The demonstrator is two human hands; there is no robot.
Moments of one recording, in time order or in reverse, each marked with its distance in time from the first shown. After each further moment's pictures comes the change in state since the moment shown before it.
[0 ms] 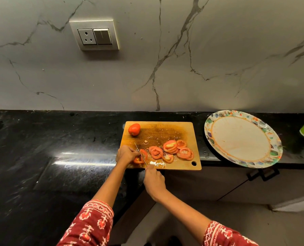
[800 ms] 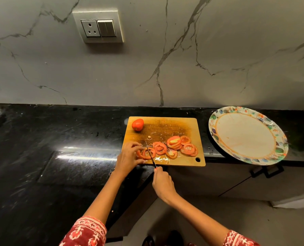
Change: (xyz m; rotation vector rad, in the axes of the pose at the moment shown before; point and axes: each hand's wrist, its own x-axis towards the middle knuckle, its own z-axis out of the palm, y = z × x) left_hand -0.006 -0.047 -0.002 0.239 0.017 0.699; right_hand -0.021 0.019 0.001 0.221 -0.009 0.030
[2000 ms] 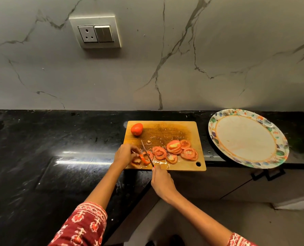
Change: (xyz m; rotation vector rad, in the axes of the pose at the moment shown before) left_hand 0.039 0.001 -0.017 0.036 -0.150 -0.307; right_hand 0.013 -0.015 -0.019 0.031 -0.005 -0.012
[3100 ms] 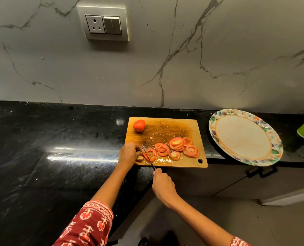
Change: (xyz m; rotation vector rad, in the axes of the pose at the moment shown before) left_hand -0.006 -0.009 0.012 0.008 0.086 0.015; right_hand -0.016 -0.013 0.020 -0.186 -0.048 0.086
